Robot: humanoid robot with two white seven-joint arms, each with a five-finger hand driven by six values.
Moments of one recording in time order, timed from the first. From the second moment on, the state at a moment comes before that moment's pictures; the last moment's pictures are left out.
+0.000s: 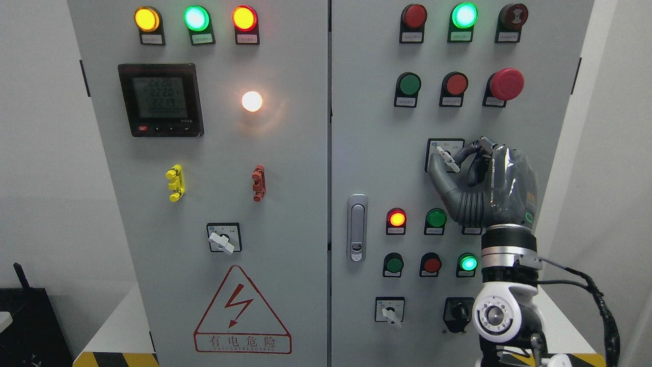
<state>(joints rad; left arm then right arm) 0.00 -0.09 0.00 0.00 0.00 -0.07 0.07 -0.71 0.13 0.00 -1.75 0.91 0.26 -0.03</state>
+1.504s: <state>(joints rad) 0.00 -0.09 0.00 0.00 0.00 -0.07 0.07 -0.71 0.13 0.00 -1.75 0.91 0.26 -0.03</state>
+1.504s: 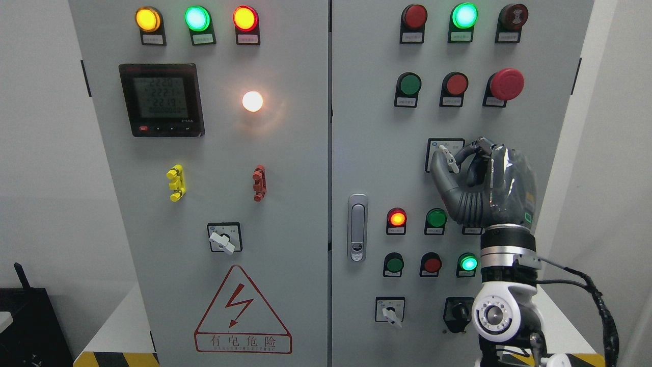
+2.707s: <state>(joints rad) 0.00 -0.09 0.00 0.00 0.00 -0.07 0.07 -0.72 0.13 0.00 -1.75 0.91 0.26 -0.02</state>
